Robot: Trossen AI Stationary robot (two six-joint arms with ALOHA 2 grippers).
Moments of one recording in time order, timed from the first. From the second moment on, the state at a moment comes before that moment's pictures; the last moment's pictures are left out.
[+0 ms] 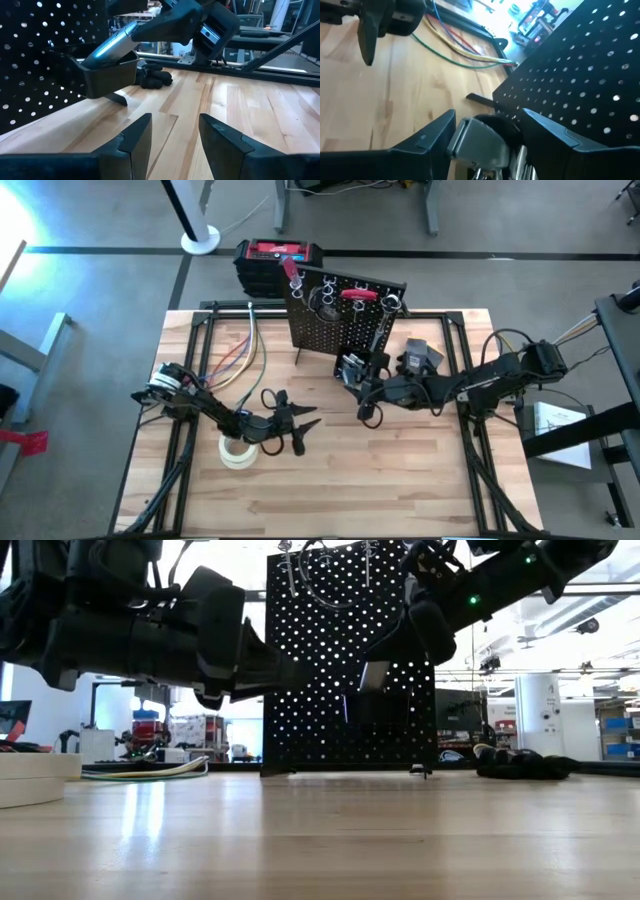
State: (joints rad) left arm -0.35 1.90 0.51 1.29 -0.69 -0.12; right arm 0.12 1.42 0.65 0.38 0.54 -0.38
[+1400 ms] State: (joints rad) left arm -0.35 1.90 0.52 1.29 -0.69 -0.12; right arm 0.18 1.41 0.65 0.22 0.60 -0.07
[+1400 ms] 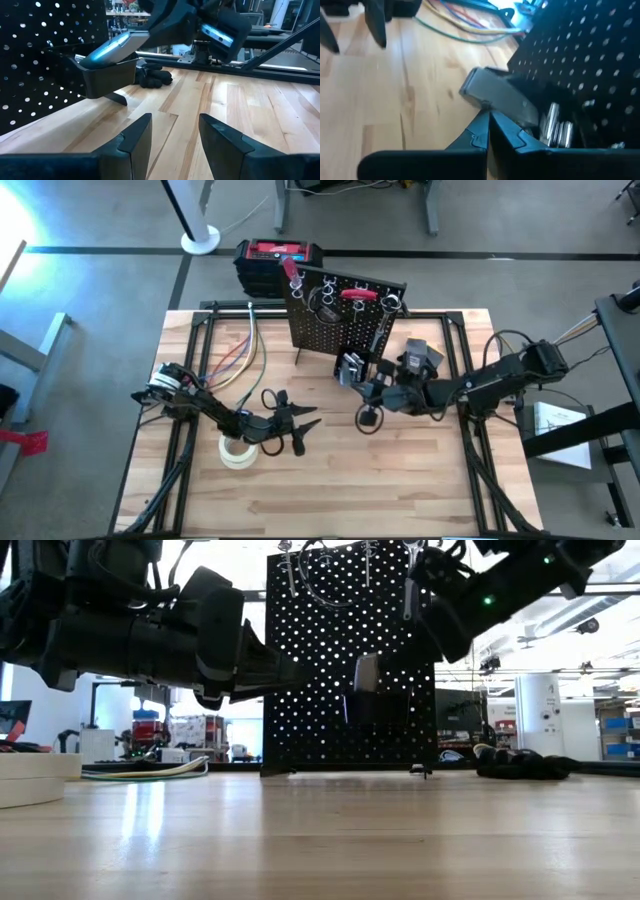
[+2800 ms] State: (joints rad) left arm -0.36 1.66 0.30 1.29 -0.74 -0.14; right arm 0.05 0.82 0.48 -0.17 0.77 0.16
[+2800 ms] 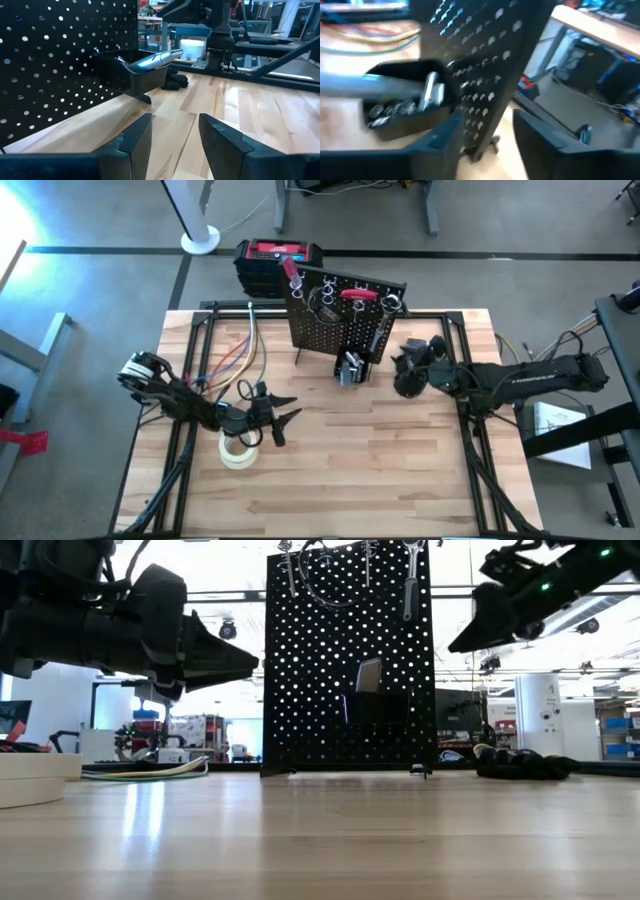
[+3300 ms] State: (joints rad) left arm -0.36 1.66 0.29 1.28 -0.75 -0.14; right arm -0.40 0.83 0.48 -0.06 0.24 -0.01
